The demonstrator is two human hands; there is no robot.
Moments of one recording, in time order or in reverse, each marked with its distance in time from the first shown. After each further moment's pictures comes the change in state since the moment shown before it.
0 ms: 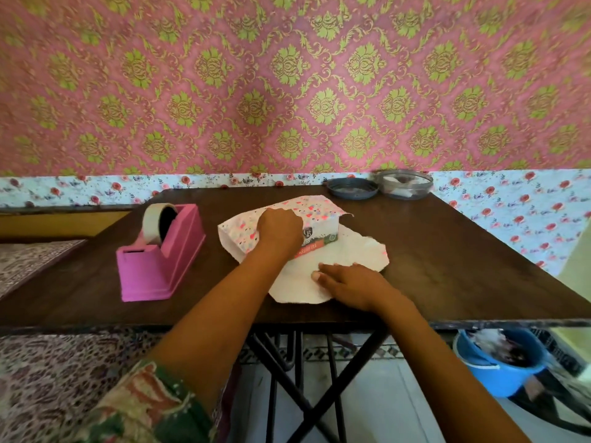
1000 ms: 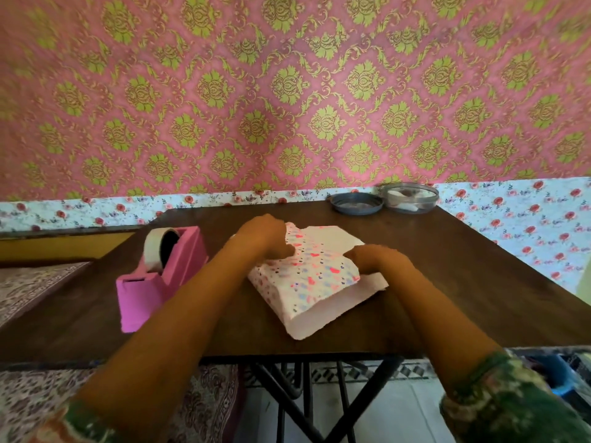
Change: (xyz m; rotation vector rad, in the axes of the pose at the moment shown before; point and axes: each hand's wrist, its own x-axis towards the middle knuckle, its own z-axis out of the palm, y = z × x) left_hand 0.008 -0.051 -0.025 -0.265 -0.218 0.120; right_hand 0.087 0.037 -0.053 -0.222 -0.119 0.227
